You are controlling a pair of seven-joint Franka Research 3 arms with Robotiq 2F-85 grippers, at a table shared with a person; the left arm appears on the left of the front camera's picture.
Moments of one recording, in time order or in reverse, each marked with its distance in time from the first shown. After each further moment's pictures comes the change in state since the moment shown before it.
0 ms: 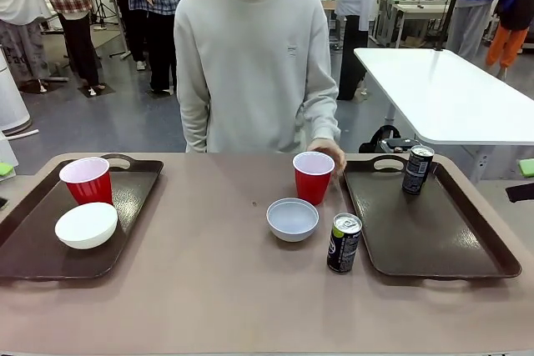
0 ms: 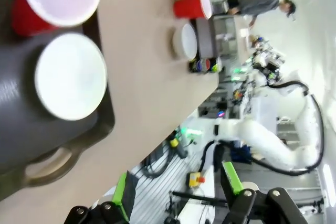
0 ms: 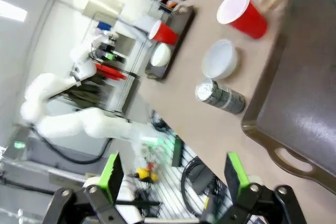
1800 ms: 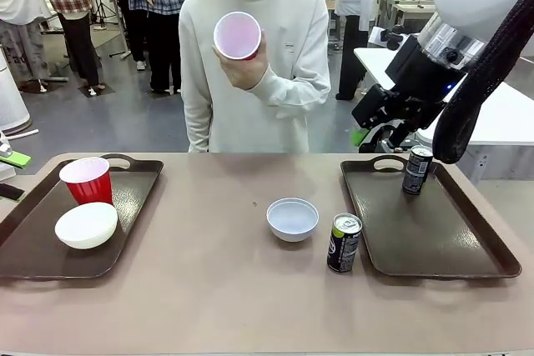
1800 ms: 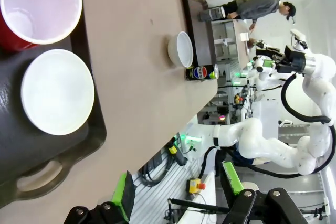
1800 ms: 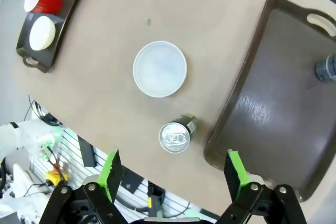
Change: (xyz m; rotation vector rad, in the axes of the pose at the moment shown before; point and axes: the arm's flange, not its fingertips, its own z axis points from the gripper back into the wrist) left arm 0.007 -0.015 -0.016 0.020 -0.007 -0.009; right arm 0.133 0.150 -0.226 -0.712 0.329 0.122
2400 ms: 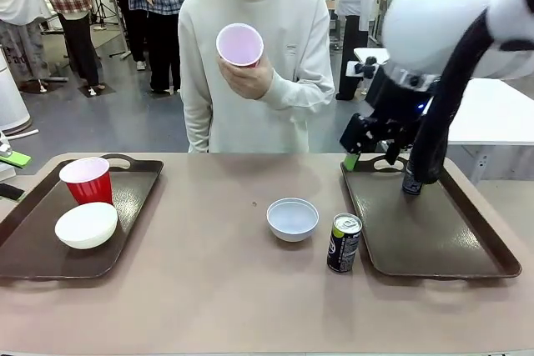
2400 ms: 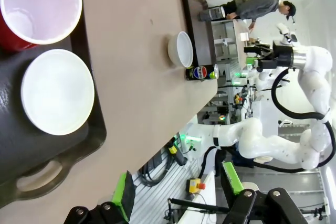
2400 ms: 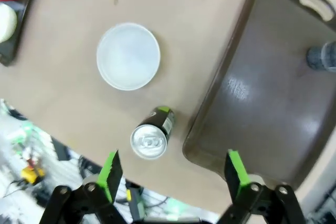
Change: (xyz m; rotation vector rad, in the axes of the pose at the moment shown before) left arm 0.000 0.000 0.000 0.000 0.001 0.000; right arm 0.021 0.006 -0.059 -0.159 0.154 0.015
